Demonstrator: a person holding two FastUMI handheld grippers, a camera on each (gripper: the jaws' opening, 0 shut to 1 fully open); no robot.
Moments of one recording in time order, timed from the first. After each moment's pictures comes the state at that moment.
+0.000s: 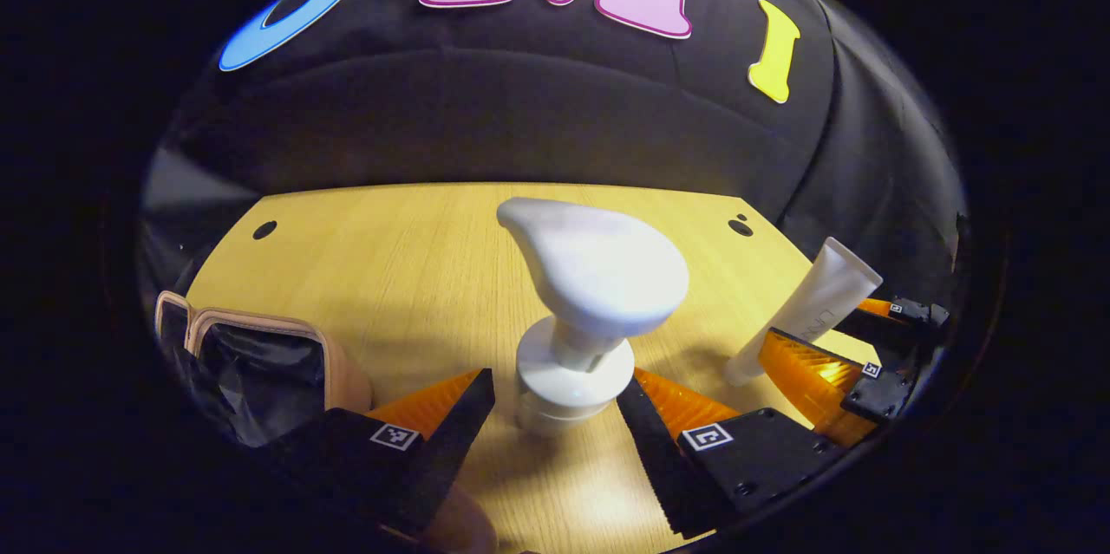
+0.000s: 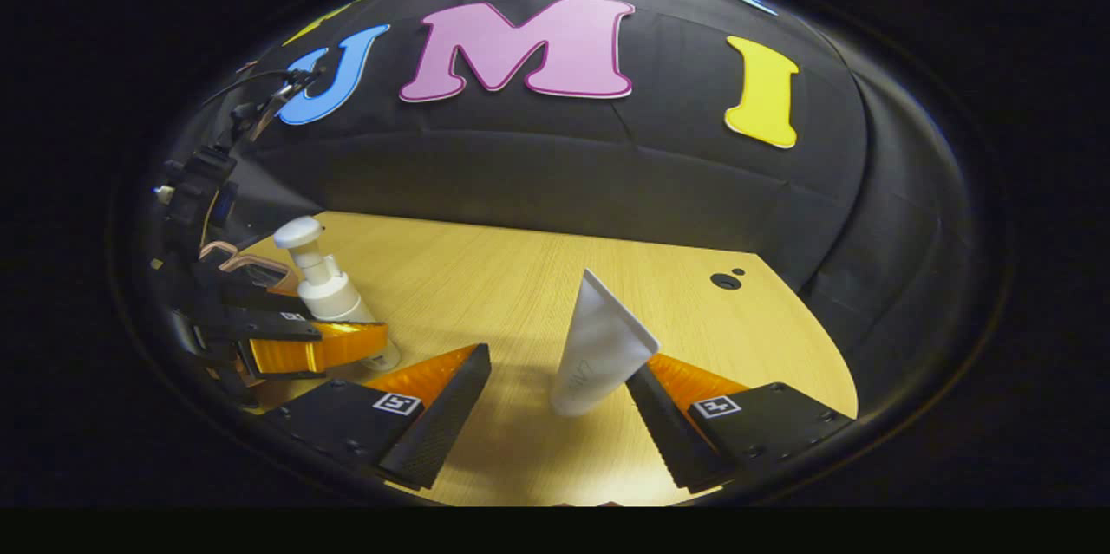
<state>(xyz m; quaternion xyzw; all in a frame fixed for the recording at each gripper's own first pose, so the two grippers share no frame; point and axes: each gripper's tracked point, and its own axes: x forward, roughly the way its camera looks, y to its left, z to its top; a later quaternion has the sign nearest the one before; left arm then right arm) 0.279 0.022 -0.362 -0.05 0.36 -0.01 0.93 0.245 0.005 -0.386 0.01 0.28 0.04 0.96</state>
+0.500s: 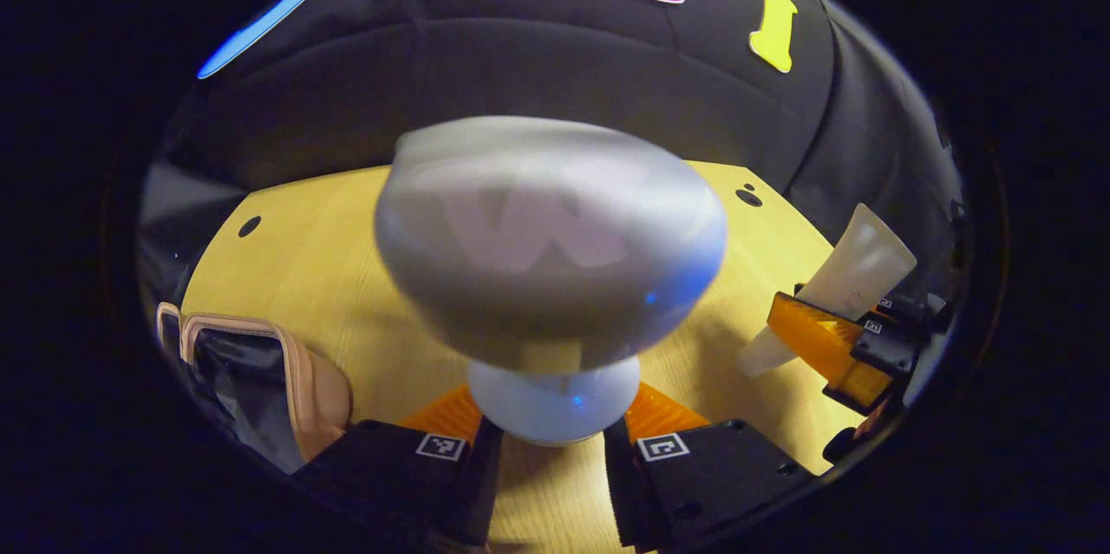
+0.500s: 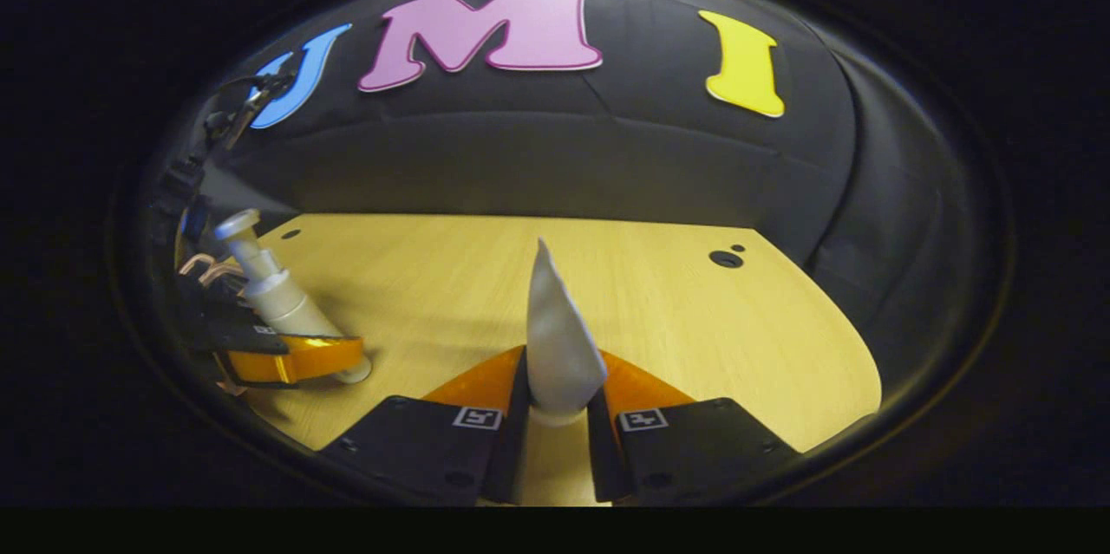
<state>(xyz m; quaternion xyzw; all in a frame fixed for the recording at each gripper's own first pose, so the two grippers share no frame) 0.275 0.008 -0.379 -0.04 0.41 -0.04 0.91 0.260 -0.012 -0.416 0.04 0.31 0.01 0.95</state>
